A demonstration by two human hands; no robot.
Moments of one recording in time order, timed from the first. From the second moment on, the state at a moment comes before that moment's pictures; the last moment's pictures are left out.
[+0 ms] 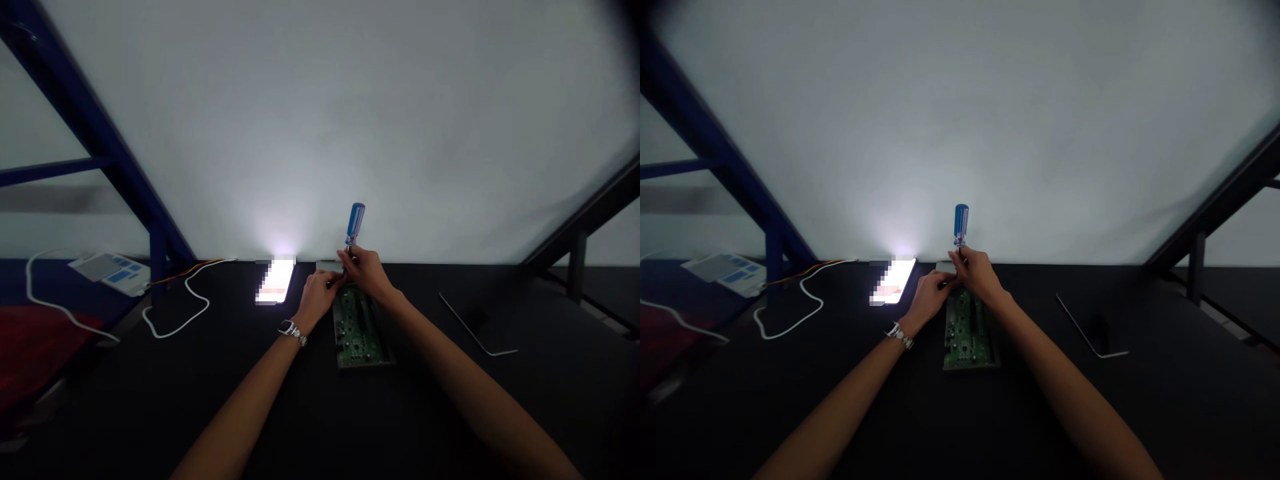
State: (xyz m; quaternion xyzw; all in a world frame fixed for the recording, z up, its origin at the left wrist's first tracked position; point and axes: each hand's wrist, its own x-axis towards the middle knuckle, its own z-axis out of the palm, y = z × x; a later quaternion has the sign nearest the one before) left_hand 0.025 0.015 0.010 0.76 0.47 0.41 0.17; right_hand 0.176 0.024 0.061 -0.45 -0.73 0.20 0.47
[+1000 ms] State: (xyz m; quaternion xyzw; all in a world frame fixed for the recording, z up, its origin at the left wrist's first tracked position) left_hand 0.017 0.021 0.031 0.77 0.43 0.42 0.21; right_hand 0.190 0.016 0.078 -0.44 -0.75 0.26 0.42
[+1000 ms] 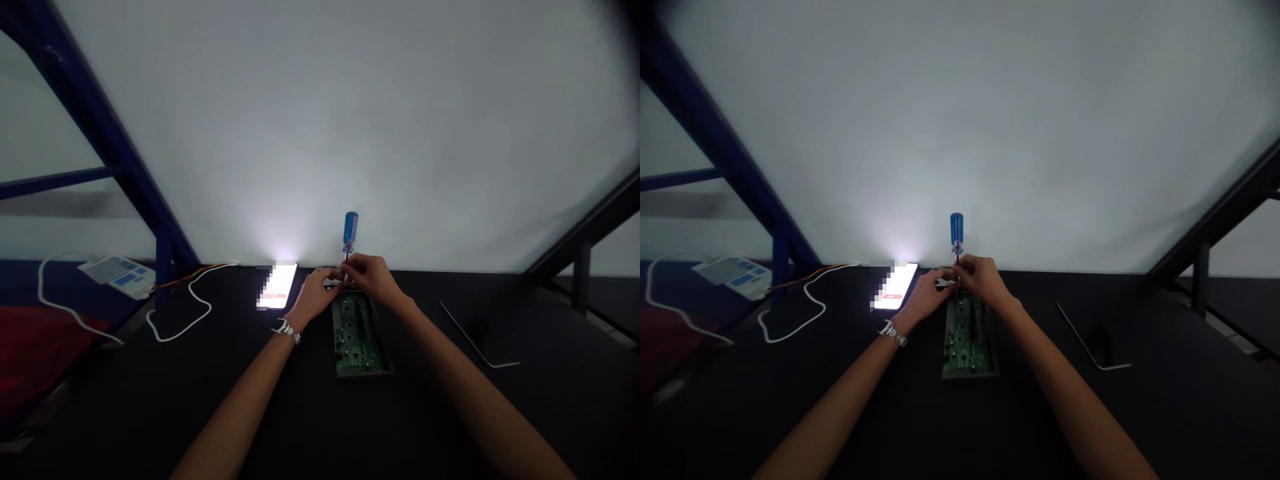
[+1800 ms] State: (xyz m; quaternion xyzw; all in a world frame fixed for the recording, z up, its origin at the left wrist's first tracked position) left_hand 0.031 0.015 0.022 0.74 0.43 0.46 0.21; right_hand 0.195 0.013 0.089 -0.40 -0.72 0.39 0.41
